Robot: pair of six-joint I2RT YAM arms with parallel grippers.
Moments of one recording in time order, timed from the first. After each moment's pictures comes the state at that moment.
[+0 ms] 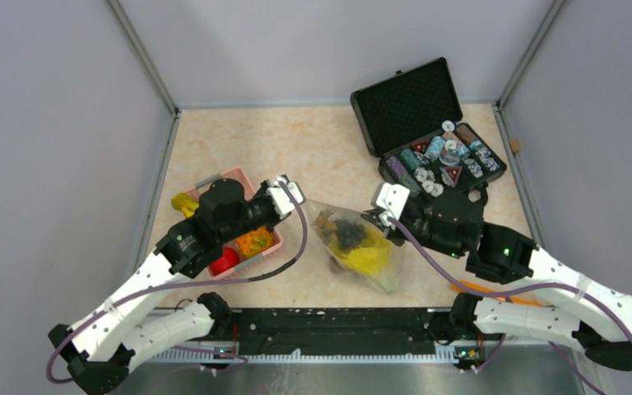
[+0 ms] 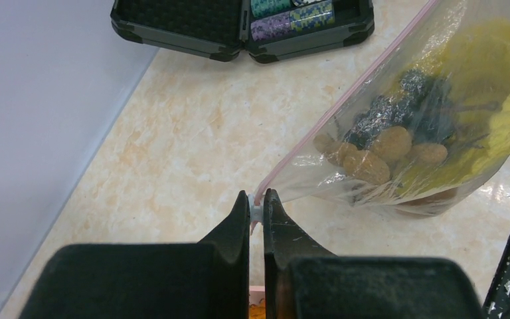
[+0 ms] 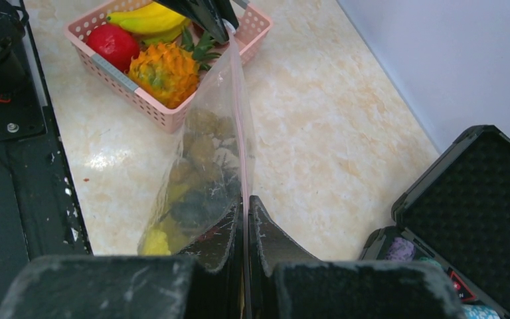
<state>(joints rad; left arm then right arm) -0.76 0.83 0.97 -0.44 0.15 0.44 1.09 0.80 1.02 -0.46 0.06 -0.31</state>
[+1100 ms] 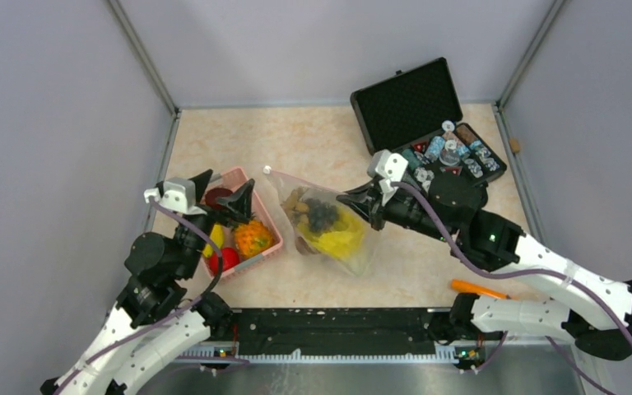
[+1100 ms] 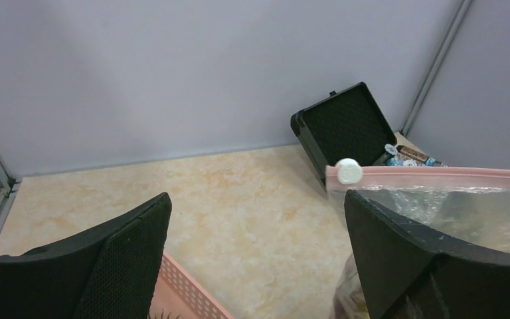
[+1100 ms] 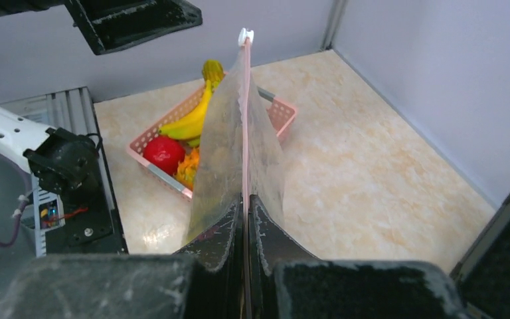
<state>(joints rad) -0.73 0.40 0.78 -0.11 -0.37 -0.02 1.09 0.96 1.16 -0.26 -0.04 -0.13</state>
